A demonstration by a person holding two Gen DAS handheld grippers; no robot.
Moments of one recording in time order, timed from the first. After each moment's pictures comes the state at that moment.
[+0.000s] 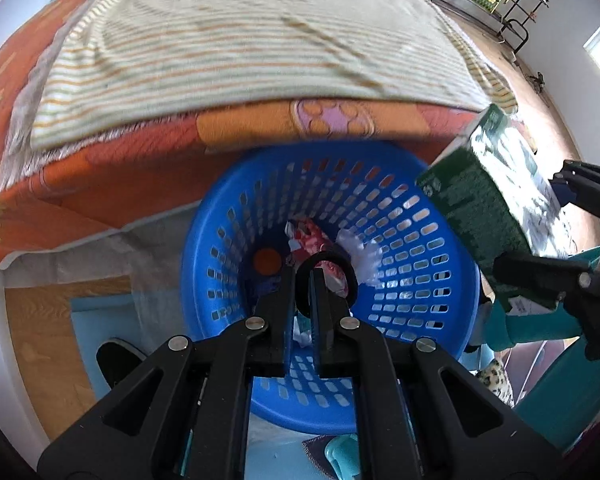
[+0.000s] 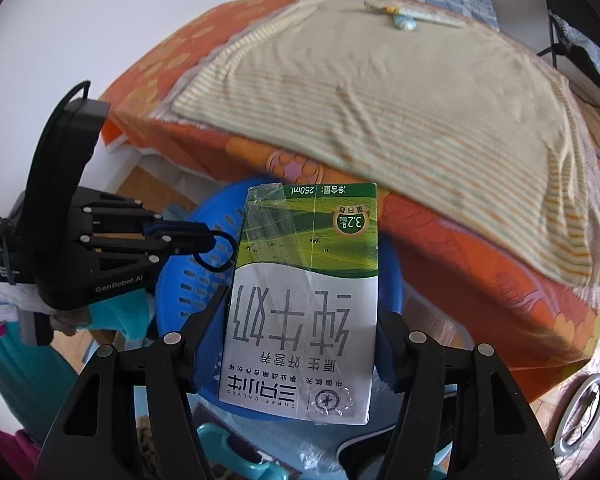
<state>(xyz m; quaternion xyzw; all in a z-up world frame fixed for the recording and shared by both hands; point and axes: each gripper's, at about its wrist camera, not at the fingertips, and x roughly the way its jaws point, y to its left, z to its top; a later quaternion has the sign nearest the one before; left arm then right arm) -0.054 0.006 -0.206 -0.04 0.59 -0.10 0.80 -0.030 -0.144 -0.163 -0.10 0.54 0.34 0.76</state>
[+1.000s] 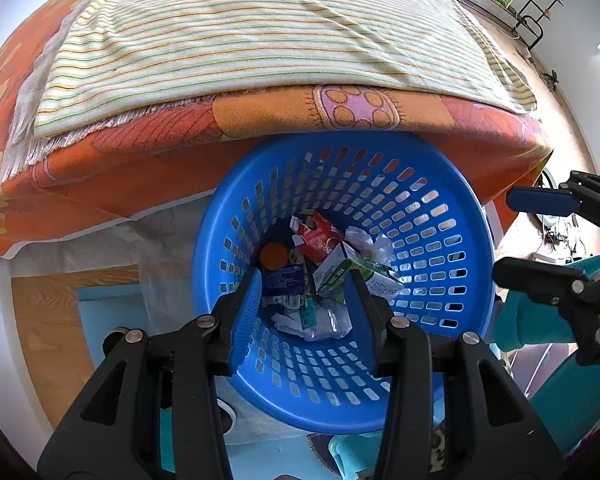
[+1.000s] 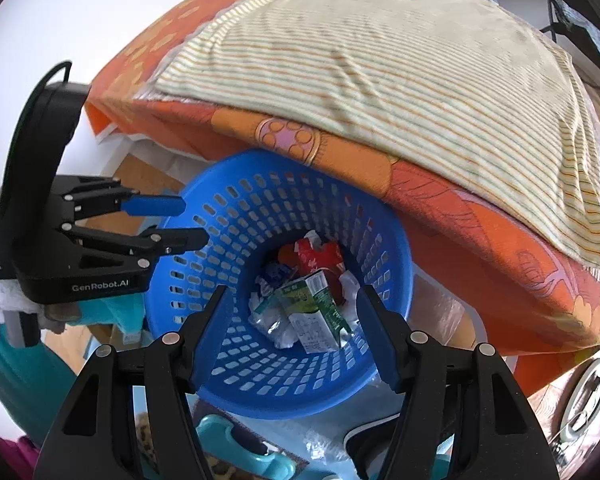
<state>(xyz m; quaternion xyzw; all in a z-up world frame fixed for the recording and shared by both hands) -0.045 0.010 -0.214 -0.04 0.61 -0.08 0.79 -0.024 -0.143 -0.177 -0.09 0.57 0.32 0.75</state>
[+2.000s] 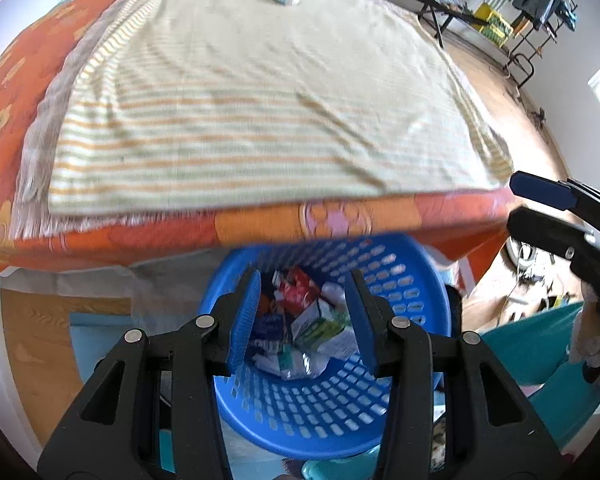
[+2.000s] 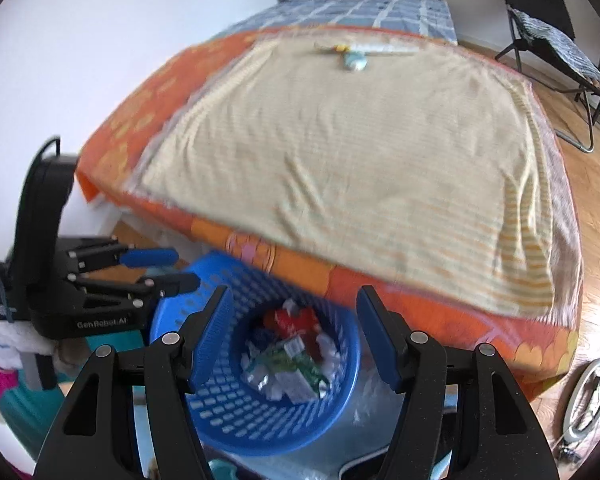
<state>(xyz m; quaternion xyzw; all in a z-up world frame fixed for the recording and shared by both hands) -0.004 0.018 -0.161 -0.09 0.56 -0.09 0.82 0.022 -0.166 -0.113 -0.03 0.49 0.29 0.82</state>
